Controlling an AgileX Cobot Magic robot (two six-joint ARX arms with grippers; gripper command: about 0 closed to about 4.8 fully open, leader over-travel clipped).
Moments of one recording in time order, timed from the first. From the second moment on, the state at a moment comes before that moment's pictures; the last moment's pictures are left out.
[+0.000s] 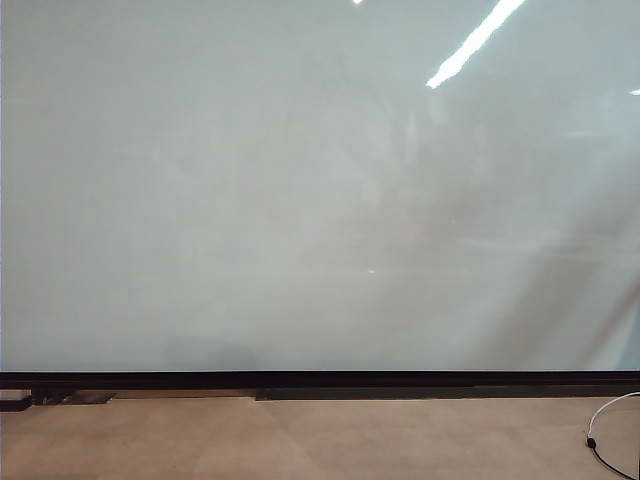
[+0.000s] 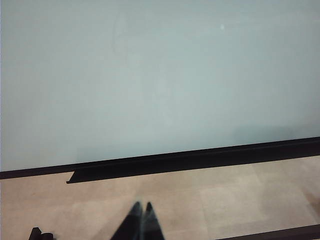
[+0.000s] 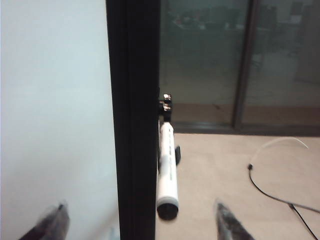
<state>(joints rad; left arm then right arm) 0.04 0.00 0.00 -0.13 0.07 0.12 -0.51 1.69 0.41 1.38 -0.57 0.01</state>
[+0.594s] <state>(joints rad) 0.04 0.00 0.00 -0.13 0.07 0.12 -0.51 1.96 0.66 1.40 -0.65 -0.01</state>
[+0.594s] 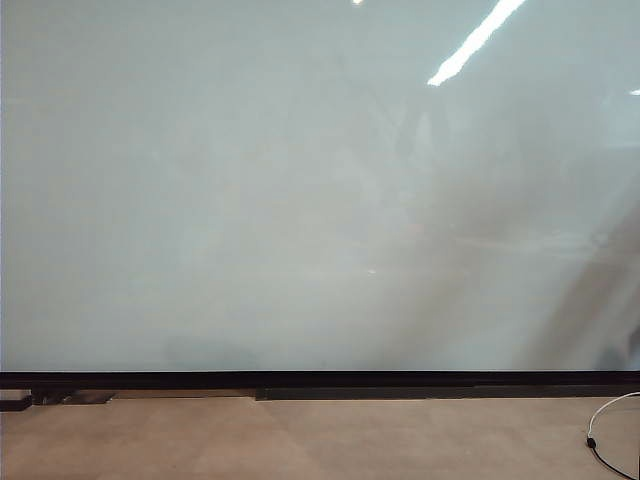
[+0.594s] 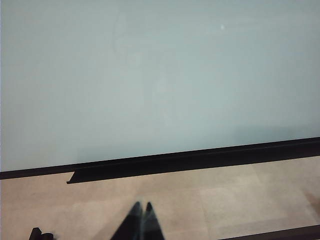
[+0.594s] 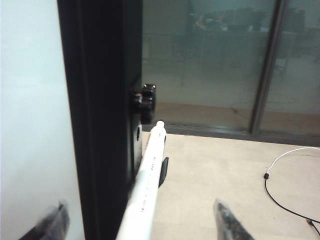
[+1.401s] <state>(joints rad) 0.04 0.00 0.00 -0.13 0.07 0.12 -0.47 2.07 0.77 1.40 -0.62 0.00</state>
